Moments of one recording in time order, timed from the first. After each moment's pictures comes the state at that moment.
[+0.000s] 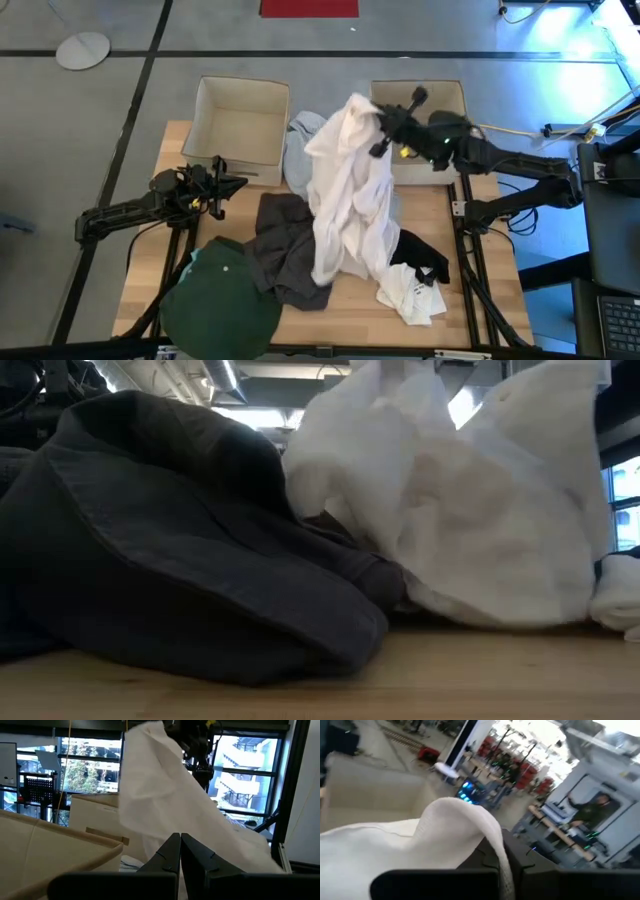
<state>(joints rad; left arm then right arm) 0.29 0.01 0.01 0.24 0.09 -0.12 -0.17 1.21 1.28 -0.06 0.57 -0.56</state>
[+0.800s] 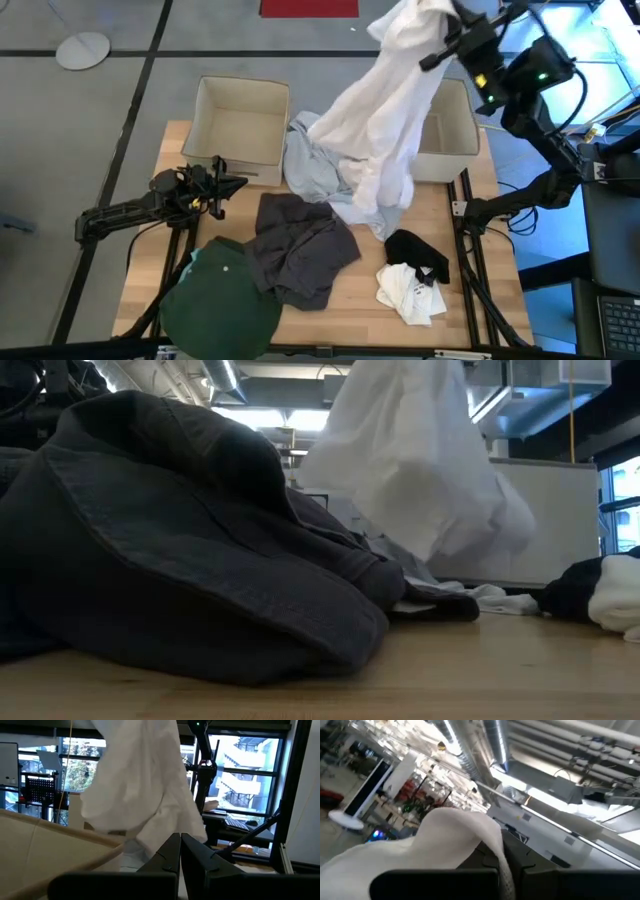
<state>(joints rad) 0.29 0.01 0.01 0.24 0.09 -0.12 -0.42 1.31 1.90 -0.07 0.48 -0.86</state>
